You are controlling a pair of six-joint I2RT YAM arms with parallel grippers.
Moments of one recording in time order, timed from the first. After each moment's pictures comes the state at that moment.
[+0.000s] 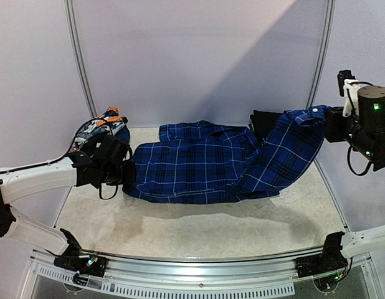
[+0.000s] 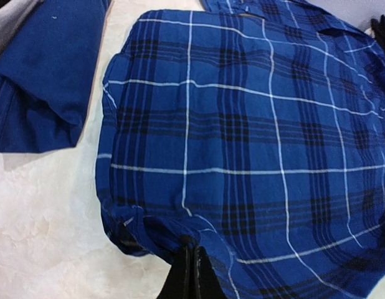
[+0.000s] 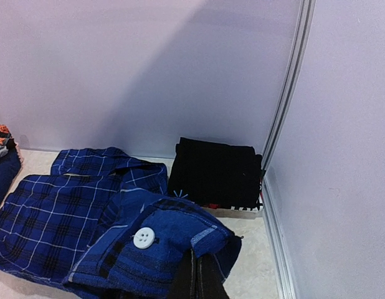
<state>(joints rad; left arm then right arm) -0.66 1.26 0.81 -0.43 -0.33 -0.65 1.04 0.92 1.45 -0.97 0.99 0.33</state>
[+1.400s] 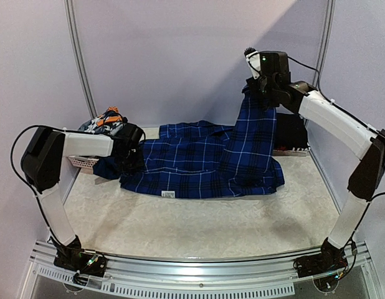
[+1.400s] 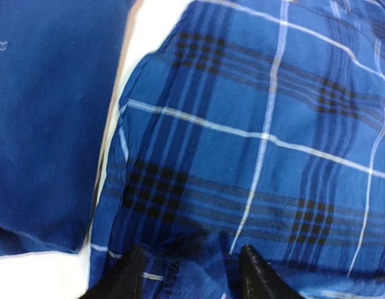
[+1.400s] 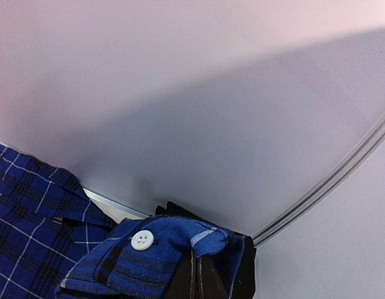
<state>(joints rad) -0.42 1.86 1.18 -0.37 -0.33 -0.57 0.59 1.76 1.84 -0.29 0.66 -0.33</state>
